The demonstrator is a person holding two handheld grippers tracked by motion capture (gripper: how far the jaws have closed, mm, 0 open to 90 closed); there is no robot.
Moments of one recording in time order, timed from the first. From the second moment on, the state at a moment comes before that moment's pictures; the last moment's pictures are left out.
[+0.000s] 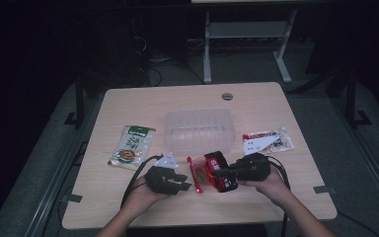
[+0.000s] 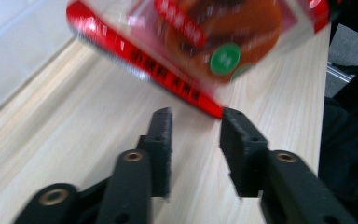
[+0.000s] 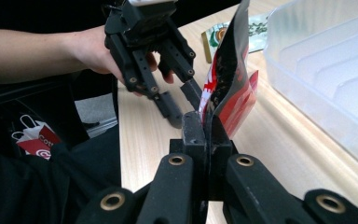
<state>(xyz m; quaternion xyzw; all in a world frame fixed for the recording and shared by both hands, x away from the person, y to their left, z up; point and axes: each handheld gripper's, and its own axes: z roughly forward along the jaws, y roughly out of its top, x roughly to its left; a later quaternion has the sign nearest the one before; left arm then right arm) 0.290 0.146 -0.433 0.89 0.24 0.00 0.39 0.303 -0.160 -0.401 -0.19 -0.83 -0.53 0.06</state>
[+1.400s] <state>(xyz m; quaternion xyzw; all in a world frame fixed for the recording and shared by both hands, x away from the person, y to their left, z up) 0.280 0.190 -0.439 0.90 0.25 0.03 0.36 0.384 -0.128 -0.350 -0.20 -0.81 -0.56 -0.01</state>
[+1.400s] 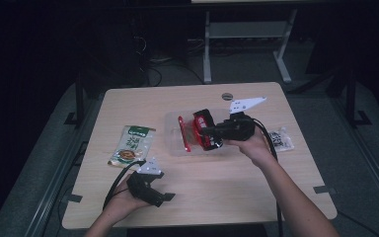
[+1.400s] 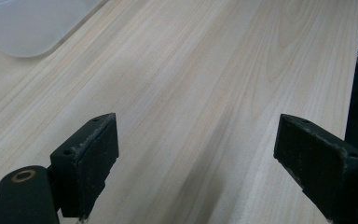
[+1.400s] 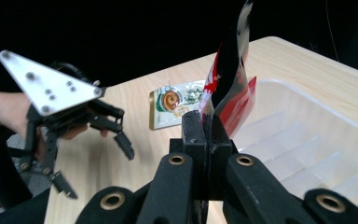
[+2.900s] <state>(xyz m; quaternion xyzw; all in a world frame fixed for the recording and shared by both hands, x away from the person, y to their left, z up) 0.271 0.202 -0.445 0.90 0.27 0.04 0.35 0.417 -0.083 -0.384 -0.21 -0.82 -0.53 -0.01</state>
